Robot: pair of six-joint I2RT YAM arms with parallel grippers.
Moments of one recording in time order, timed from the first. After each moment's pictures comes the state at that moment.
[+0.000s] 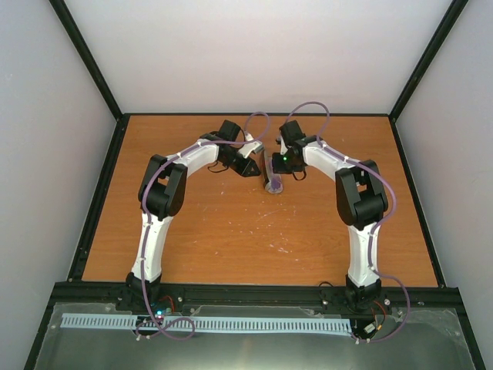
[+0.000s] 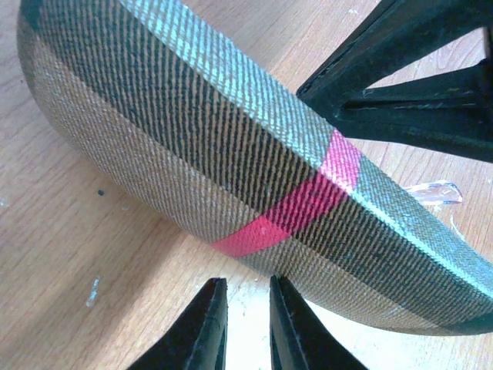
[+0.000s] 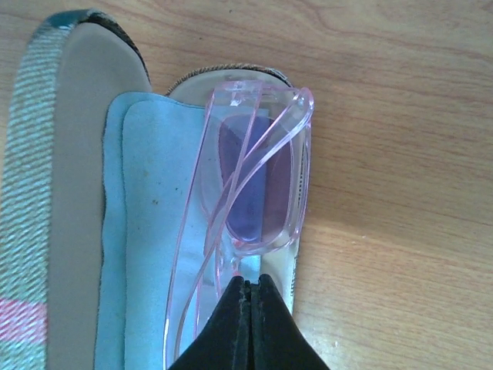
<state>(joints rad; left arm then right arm) -0.45 2.28 1.78 -0.61 0.63 0.22 0.40 2.08 1.58 -0.62 -0.17 0.29</state>
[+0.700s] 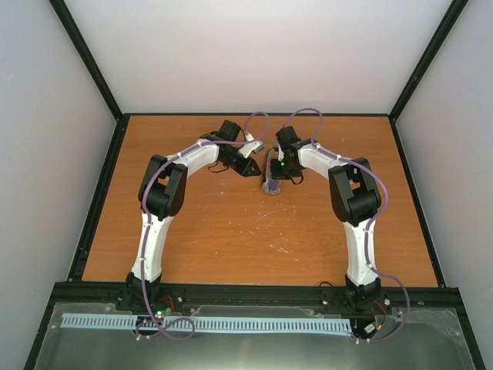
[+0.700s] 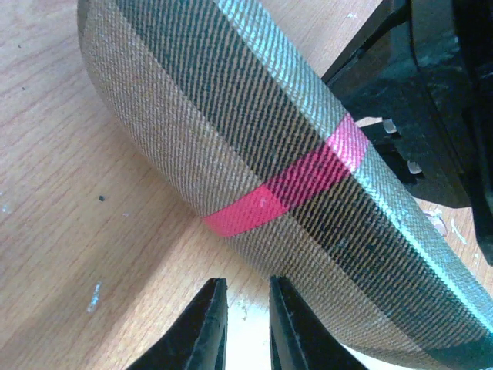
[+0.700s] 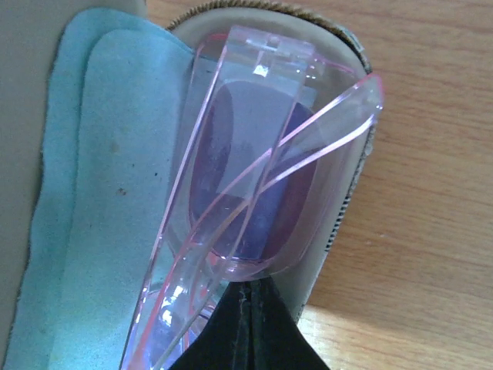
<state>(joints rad) -0.45 2.28 1.78 -0.60 0.64 0.22 0.41 2.16 1.59 -0.64 -0.16 0.28</state>
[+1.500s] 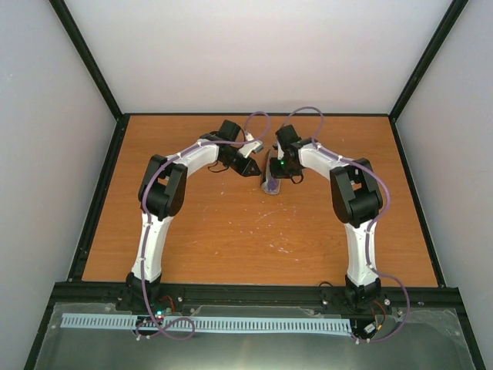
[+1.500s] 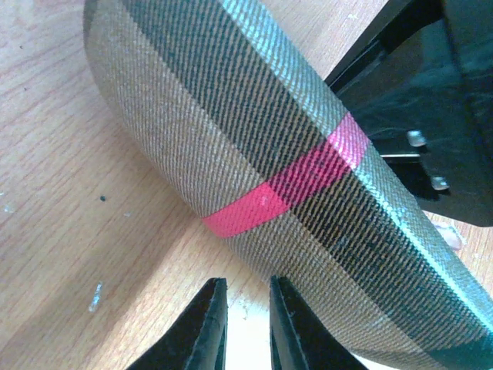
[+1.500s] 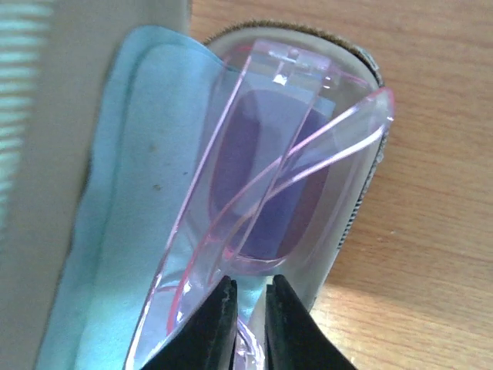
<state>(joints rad) -0.45 2.28 1.78 -0.60 0.64 0.22 0.42 2.15 1.59 -0.64 -0.17 0.28</state>
